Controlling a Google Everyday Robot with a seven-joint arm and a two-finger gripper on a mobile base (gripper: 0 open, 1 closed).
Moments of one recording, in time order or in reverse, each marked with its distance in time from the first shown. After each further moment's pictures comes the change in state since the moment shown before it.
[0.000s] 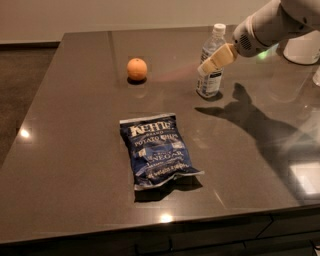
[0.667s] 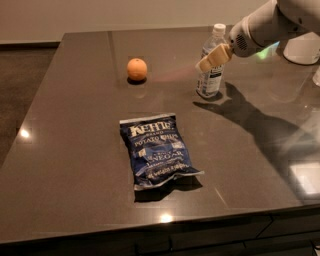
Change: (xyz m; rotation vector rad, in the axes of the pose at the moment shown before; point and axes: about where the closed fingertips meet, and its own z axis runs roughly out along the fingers) arm -0.007 0.003 0.012 -0.044 -0.028 0.015
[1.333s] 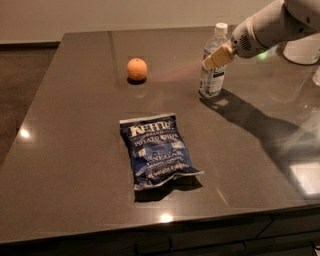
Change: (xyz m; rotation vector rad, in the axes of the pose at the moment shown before) arm 0.000 0.009 -0.006 -0.043 -0.019 -0.018
